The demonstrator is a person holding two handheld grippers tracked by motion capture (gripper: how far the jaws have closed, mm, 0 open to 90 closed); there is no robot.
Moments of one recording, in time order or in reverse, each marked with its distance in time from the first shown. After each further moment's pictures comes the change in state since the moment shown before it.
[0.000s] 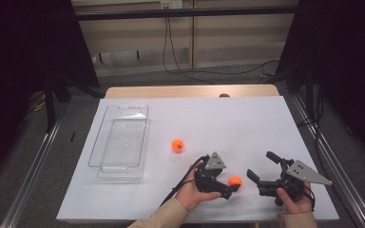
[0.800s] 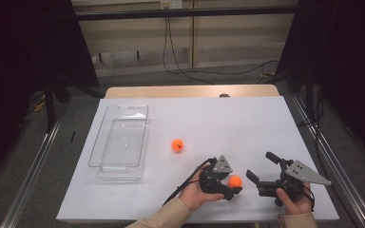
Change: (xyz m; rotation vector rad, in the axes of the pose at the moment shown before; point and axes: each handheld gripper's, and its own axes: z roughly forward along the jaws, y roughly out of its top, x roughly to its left) left arm -0.005 0.000 0.016 0.073 -0.038 0.067; right arm 0.001 -0.001 0.000 0.010 0.004 -0.006
